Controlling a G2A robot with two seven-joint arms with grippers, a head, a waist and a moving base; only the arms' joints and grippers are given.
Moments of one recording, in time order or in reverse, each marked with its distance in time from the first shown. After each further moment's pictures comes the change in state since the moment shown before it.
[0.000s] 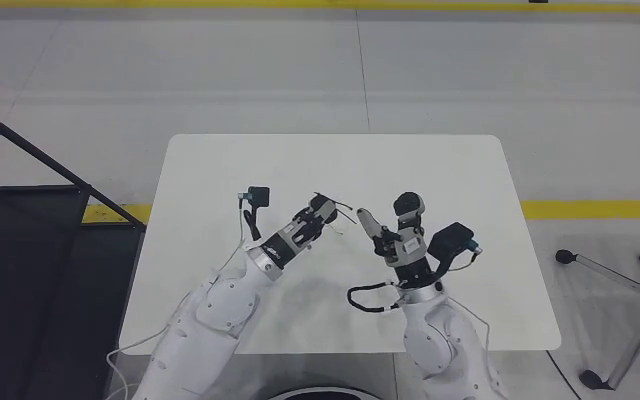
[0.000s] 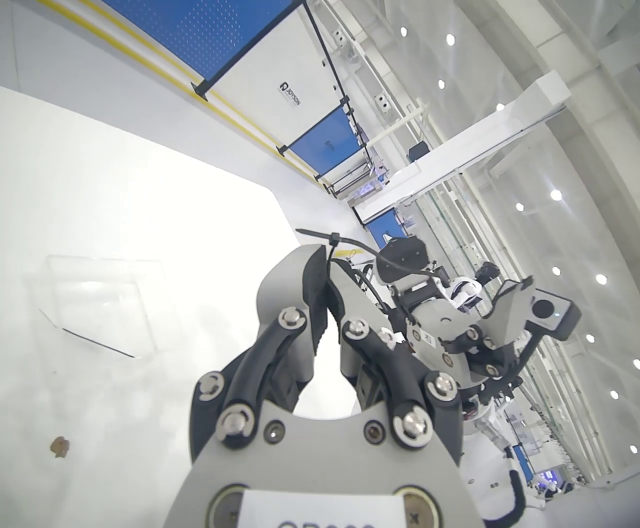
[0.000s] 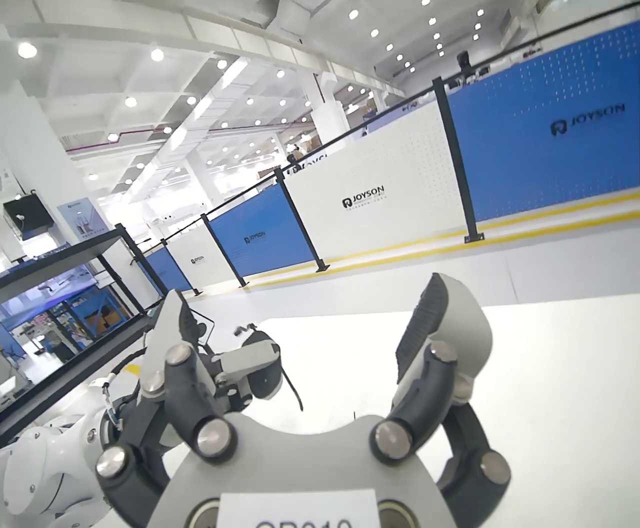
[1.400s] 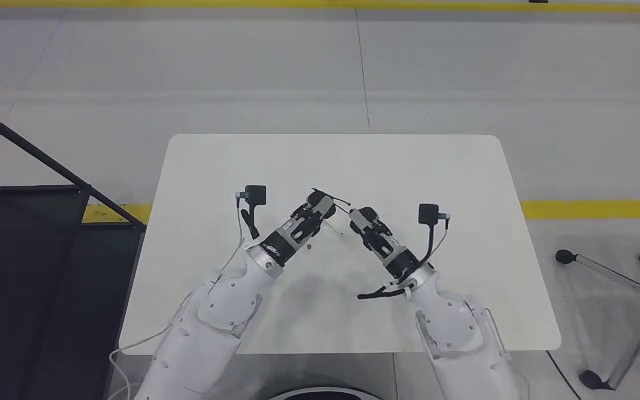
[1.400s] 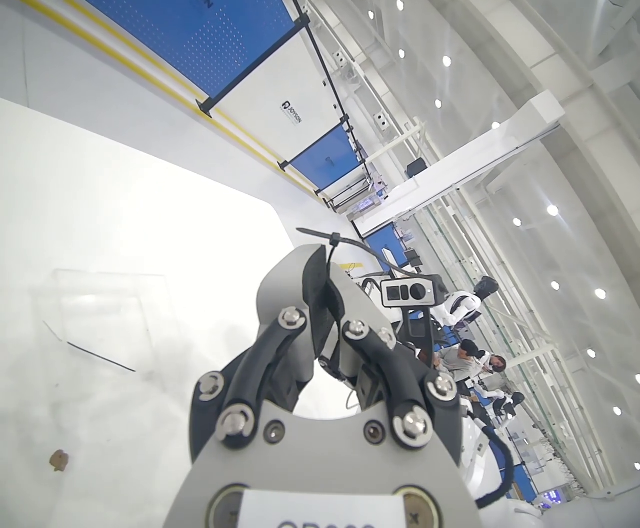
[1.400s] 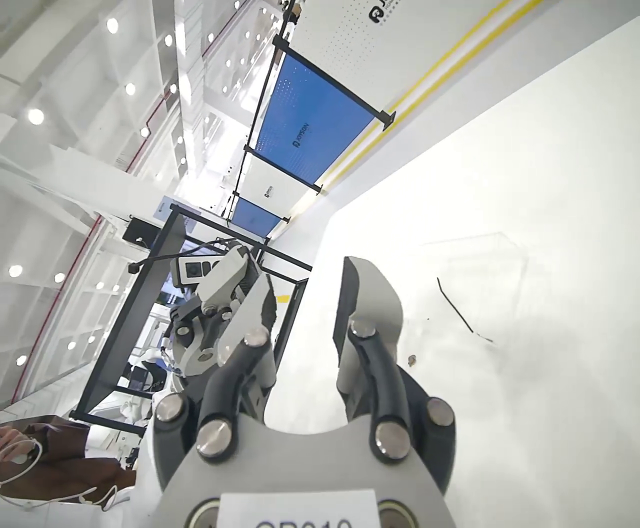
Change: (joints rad) left arm -0.006 -0.010 0.001 0.010 0.001 0.012 0.028; right arm 0.102 0.014 0.038 0.130 0.664 -0.026 0.555
